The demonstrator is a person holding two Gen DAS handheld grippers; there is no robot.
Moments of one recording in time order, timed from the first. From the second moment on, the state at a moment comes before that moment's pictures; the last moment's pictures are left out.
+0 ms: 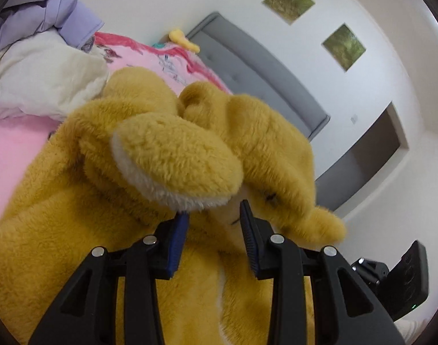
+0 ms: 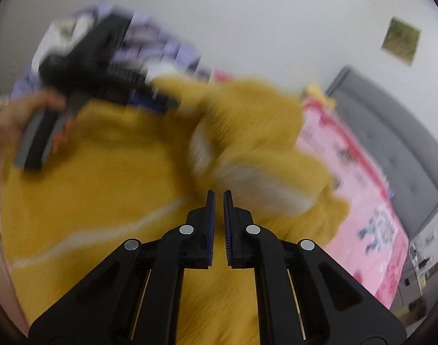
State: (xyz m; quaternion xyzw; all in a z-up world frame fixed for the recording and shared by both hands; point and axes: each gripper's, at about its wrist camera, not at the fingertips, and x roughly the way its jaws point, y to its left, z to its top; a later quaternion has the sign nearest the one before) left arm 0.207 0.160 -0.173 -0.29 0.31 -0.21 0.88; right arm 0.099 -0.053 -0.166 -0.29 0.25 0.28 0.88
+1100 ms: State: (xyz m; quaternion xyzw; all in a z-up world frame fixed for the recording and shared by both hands) left arm 0.277 0.073 -0.160 0.37 0.35 -0.30 0.81; right arm 0.174 -0.003 -0.201 -0.55 0.21 0.25 0.77
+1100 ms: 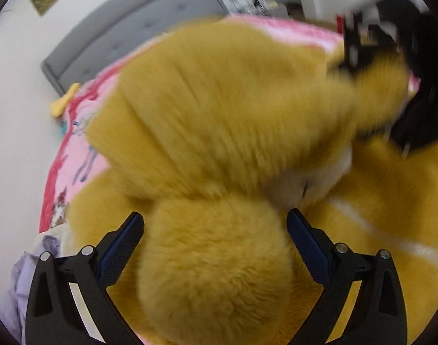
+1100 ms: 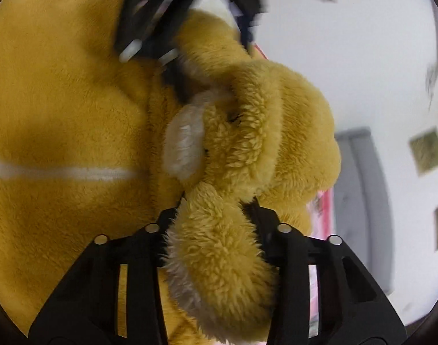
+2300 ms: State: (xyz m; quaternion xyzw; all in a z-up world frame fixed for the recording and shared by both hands) left arm 0.278 0.143 -0.096 0.01 0.34 -0.42 0.84; right arm 0.118 -0.037 -0.213 -0.56 0.08 0.24 0.79
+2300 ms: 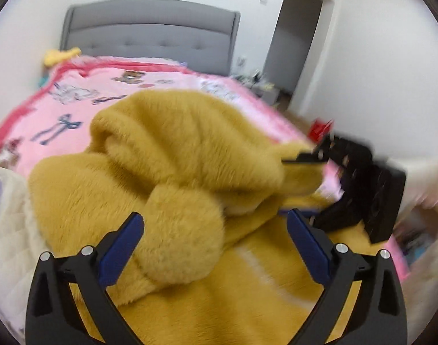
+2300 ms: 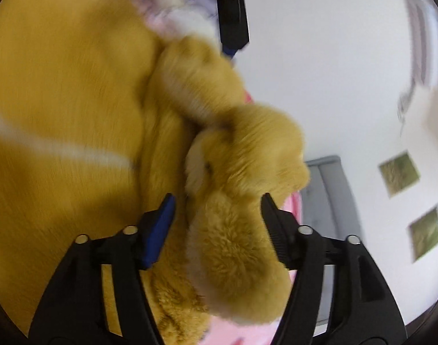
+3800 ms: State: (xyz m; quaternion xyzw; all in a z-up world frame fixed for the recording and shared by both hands) left arm 0.268 0.180 -0.162 -0.25 0.36 -0.27 0.86; right arm 0.196 -0.029 -0.240 -0.56 0.13 0.20 0.80
